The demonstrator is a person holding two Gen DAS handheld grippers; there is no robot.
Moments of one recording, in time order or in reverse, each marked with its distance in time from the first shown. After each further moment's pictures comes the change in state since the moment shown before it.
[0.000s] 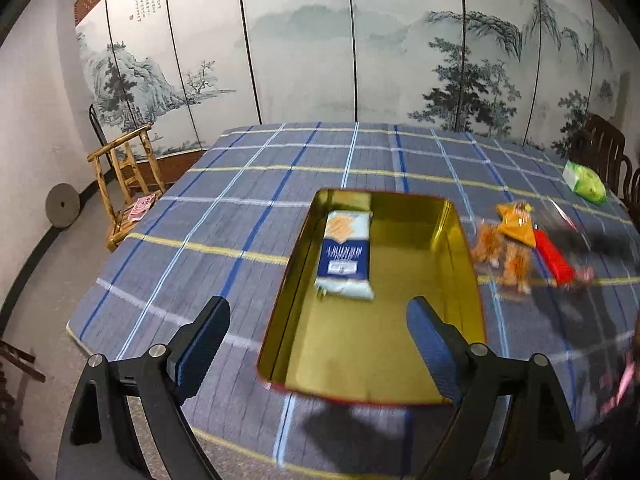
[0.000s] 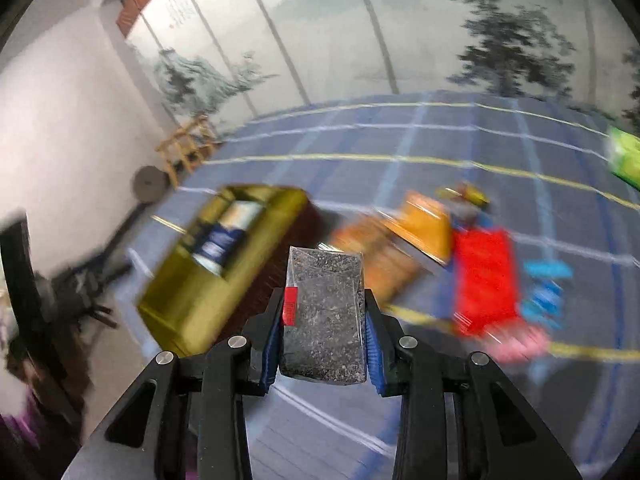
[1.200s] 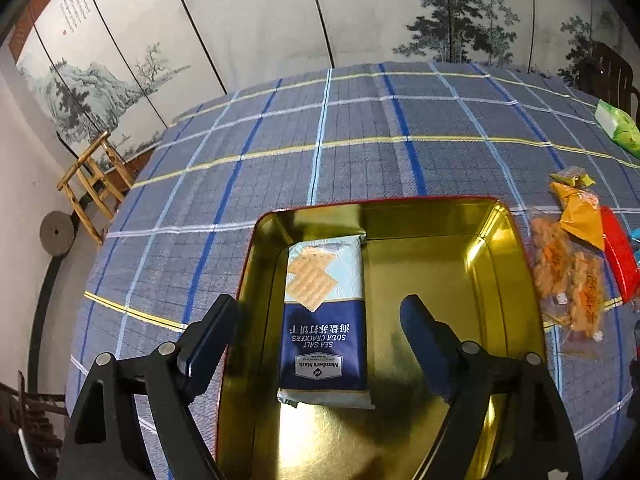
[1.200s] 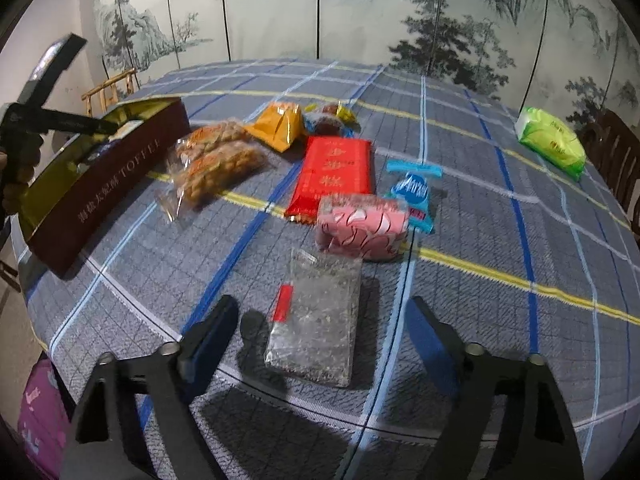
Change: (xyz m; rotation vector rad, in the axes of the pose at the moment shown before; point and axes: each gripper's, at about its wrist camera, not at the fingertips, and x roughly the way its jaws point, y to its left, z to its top) left arm 0.142 -0.048 0.076 0.186 0.191 0.031; right arm -0.019 -0.088 -0.107 -0.093 0.072 -0.418
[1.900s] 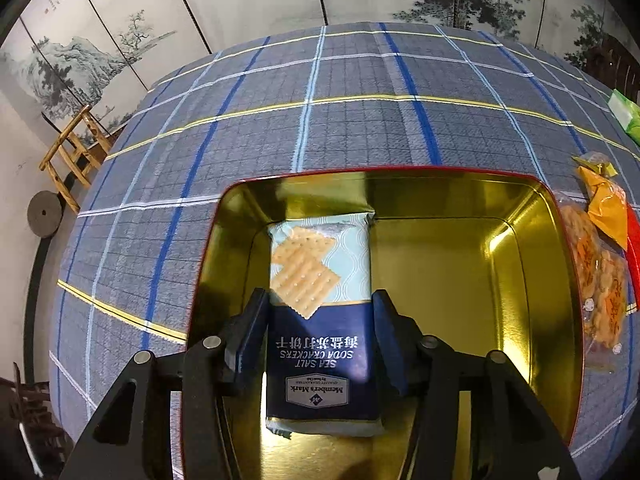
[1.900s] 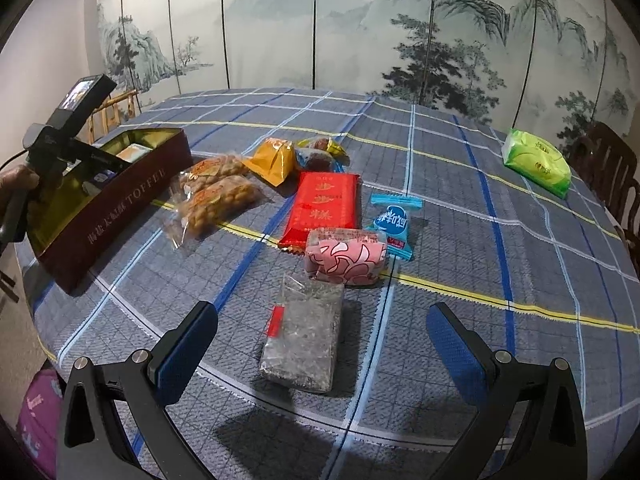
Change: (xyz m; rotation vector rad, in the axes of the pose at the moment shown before) left arm 0.048 -0.001 0.005 -0.016 0.136 -0.036; right arm -0.024 -0.005 0.004 0.002 -0.120 -0.023
